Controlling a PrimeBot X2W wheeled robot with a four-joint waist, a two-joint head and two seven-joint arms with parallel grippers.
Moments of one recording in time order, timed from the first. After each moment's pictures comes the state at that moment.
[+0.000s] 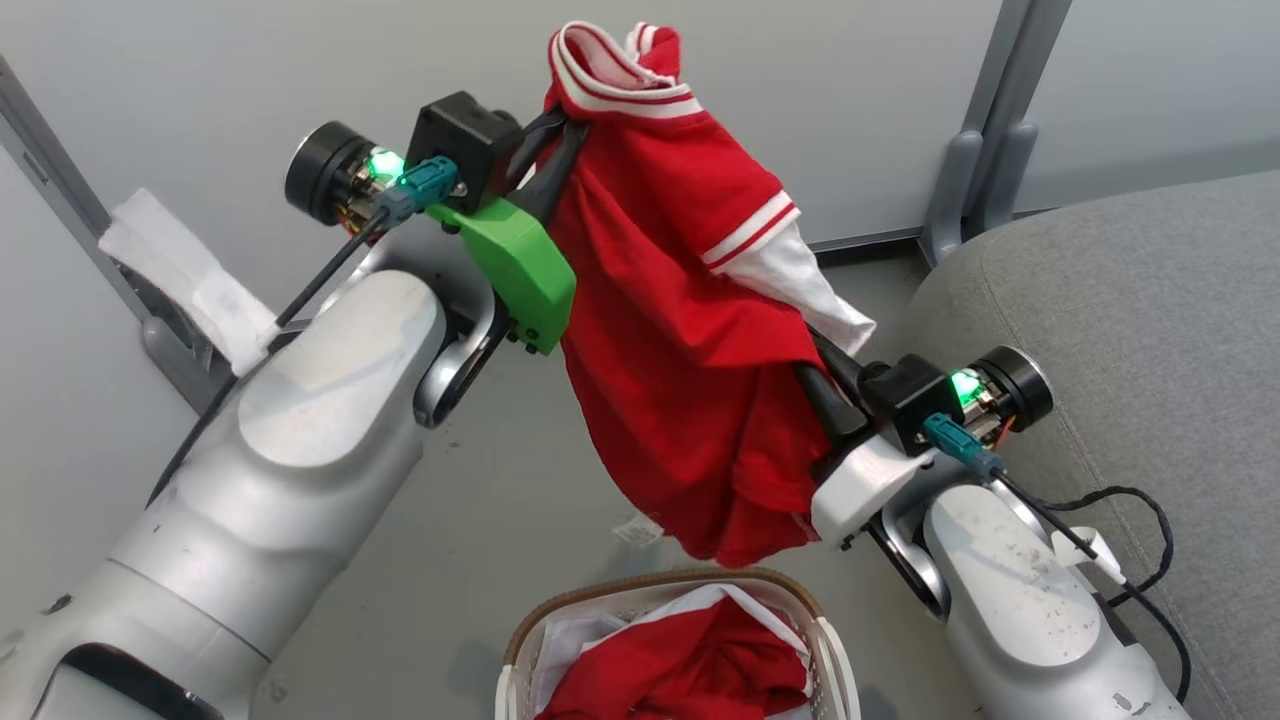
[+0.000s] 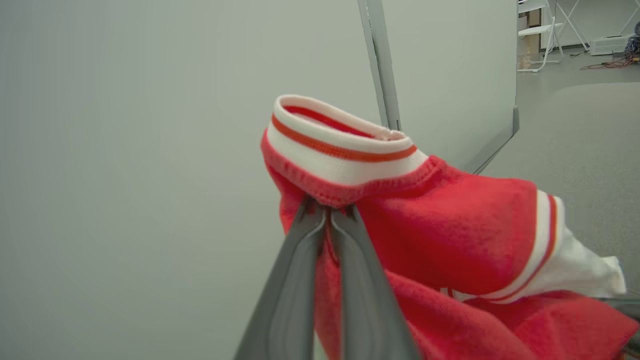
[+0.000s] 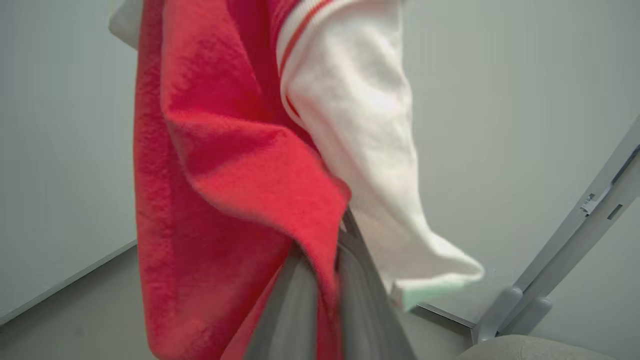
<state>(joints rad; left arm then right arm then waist) -1.00 0.23 -0.90 0.58 -0.64 -0.07 -0.13 -0.49 -0.05 0.34 0.45 0.01 0.13 -0.26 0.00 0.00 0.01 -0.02</state>
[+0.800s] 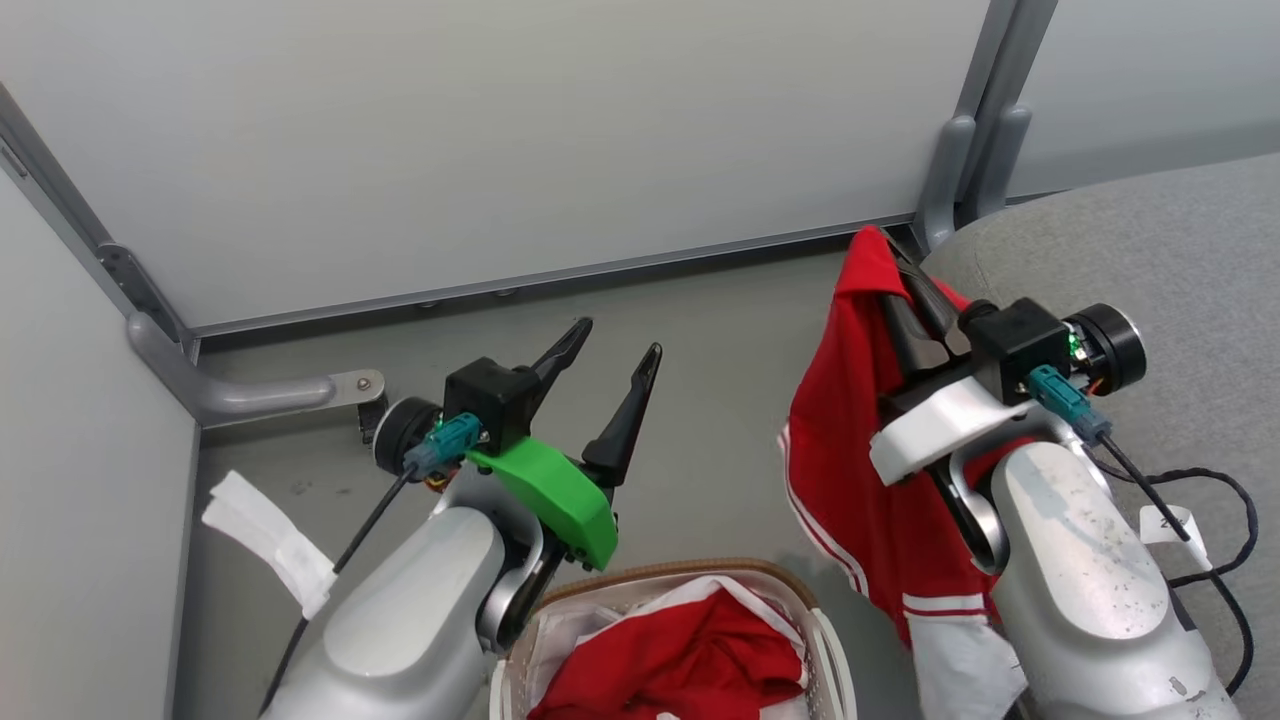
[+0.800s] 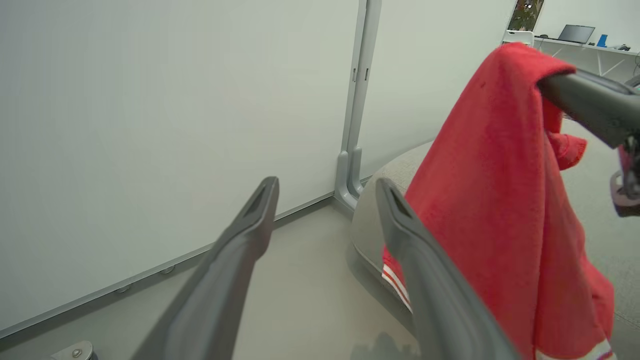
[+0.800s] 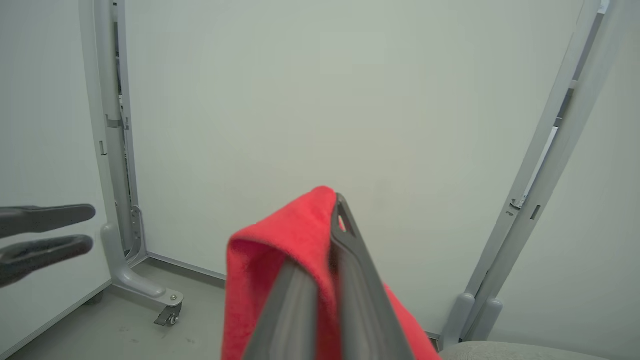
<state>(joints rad) -0.61 0.15 -0.82 0.55 -0.68 -0.07 -0.26 -0.48 -0.05 0.17 0.34 0.01 0.13 -0.26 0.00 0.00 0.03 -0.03</state>
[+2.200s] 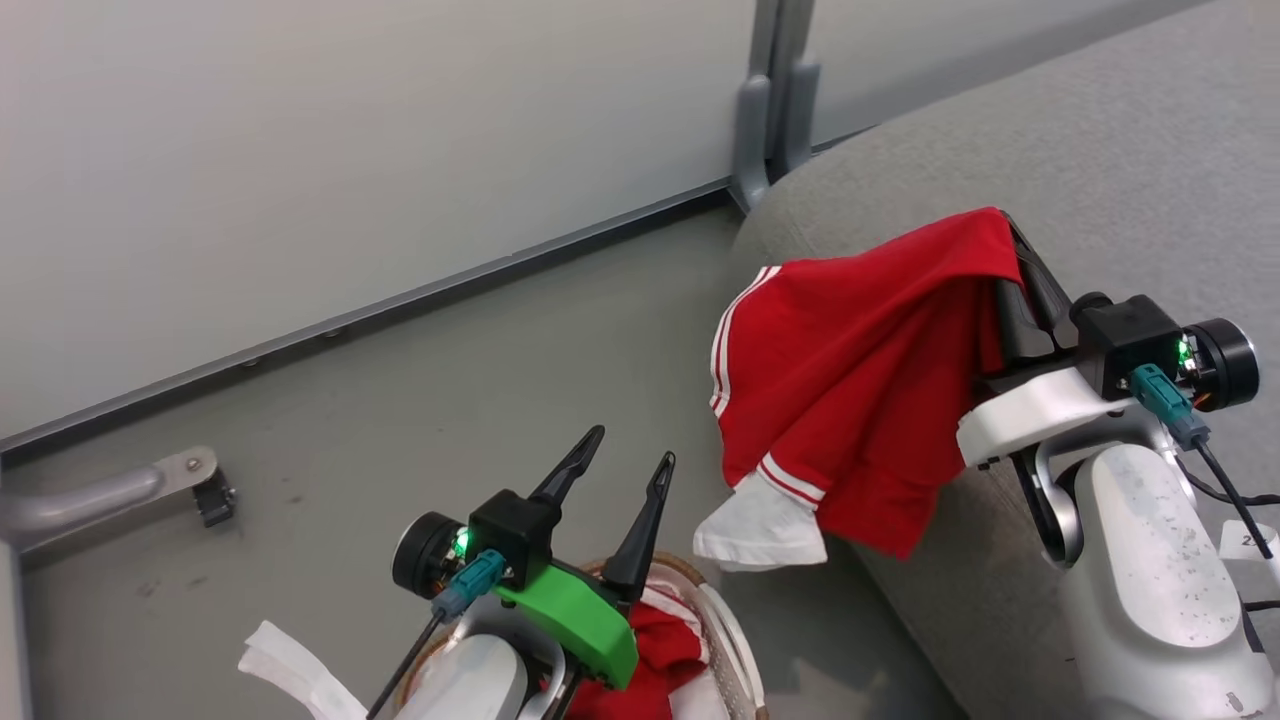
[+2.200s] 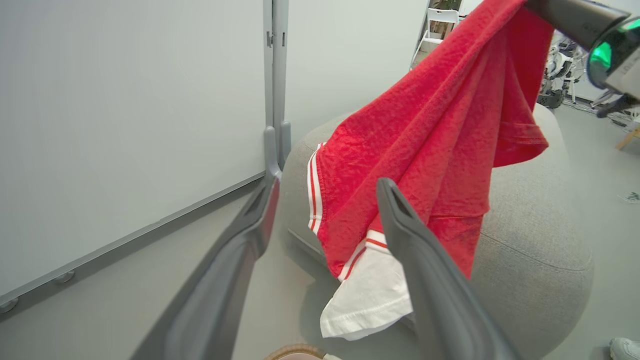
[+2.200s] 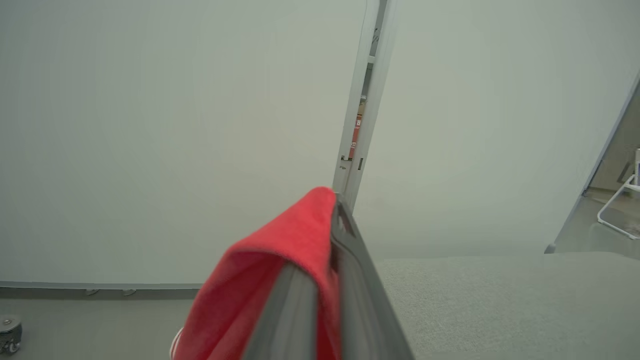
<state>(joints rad) -0.30 0.06 -0.59 0.42 -0.37 -0.12 -0.26 -0.44 -0.05 -0.02 0.29 -0.06 0.13 -0.26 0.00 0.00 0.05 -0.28</state>
